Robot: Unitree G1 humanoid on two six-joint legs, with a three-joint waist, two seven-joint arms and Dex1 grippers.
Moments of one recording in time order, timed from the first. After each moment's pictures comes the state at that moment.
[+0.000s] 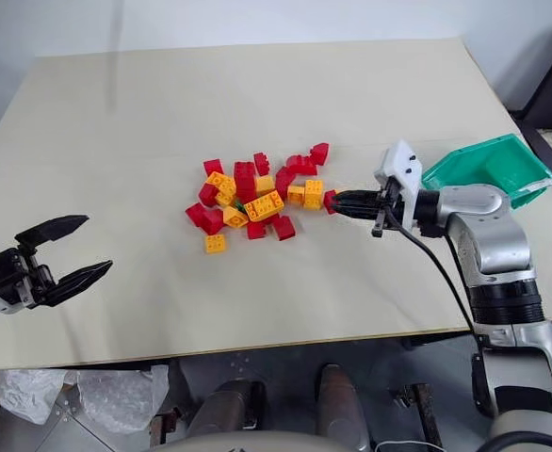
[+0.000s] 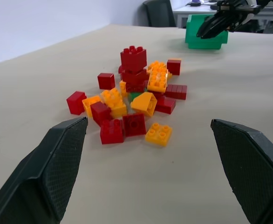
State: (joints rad) left arm -0.01 0.74 0.57 0.02 -0.66 0.07 -1.25; right arm -0.64 -0.65 0.02 0.04 0.39 0.46 1.12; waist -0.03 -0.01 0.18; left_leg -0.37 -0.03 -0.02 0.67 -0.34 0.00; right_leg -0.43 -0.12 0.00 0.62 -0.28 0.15
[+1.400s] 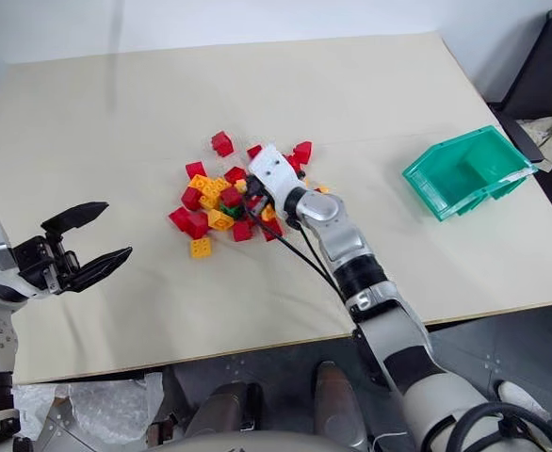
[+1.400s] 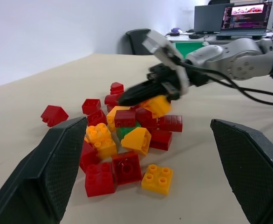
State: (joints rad) left arm -0.13 0.66 0.46 0.10 -0.66 -0.01 -1.22; right arm -0.88 -0.10 0.24 0.58 0.01 0.09 0.61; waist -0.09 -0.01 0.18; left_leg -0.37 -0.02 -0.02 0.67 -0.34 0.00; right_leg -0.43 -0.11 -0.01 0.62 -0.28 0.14
